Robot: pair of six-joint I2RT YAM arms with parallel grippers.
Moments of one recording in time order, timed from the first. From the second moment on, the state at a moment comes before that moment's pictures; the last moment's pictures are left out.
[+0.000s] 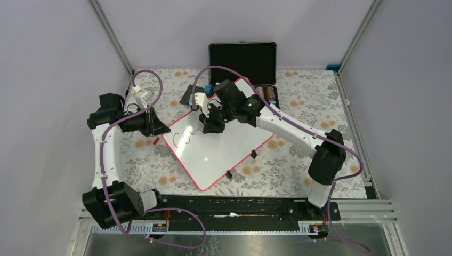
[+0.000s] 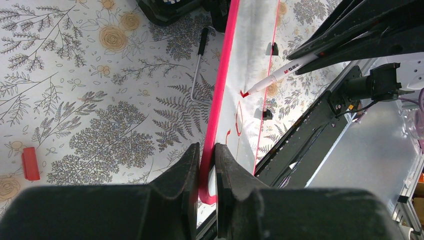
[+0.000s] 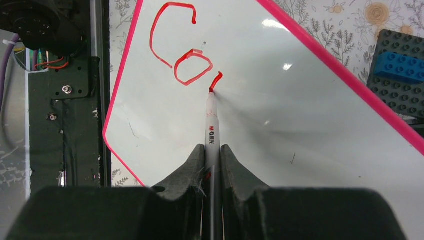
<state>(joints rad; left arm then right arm) 0.31 1.21 1.20 -1.15 1.00 0.50 0.89 1.81 1.71 -0.62 -0.50 -0.38</state>
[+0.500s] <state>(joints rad) 0.31 1.21 1.20 -1.15 1.00 0.50 0.89 1.79 1.67 -0.62 -0.50 -0.39</state>
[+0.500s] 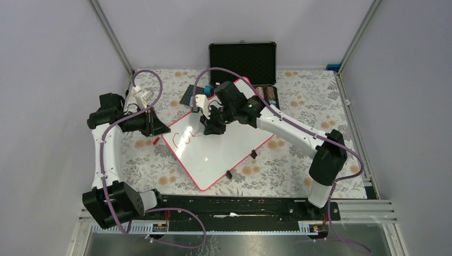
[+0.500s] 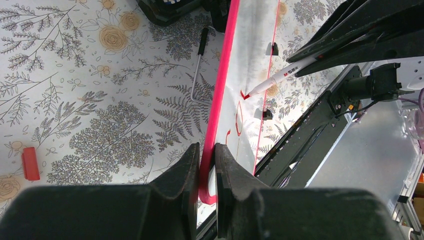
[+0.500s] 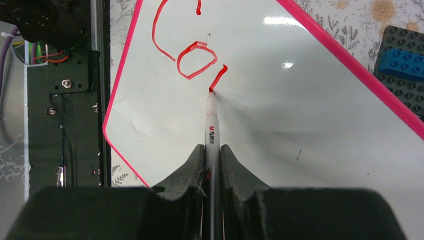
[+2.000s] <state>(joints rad) 0.31 1.21 1.20 -1.15 1.01 0.50 0.87 1.81 1.75 -0.65 -0.46 -0.43</state>
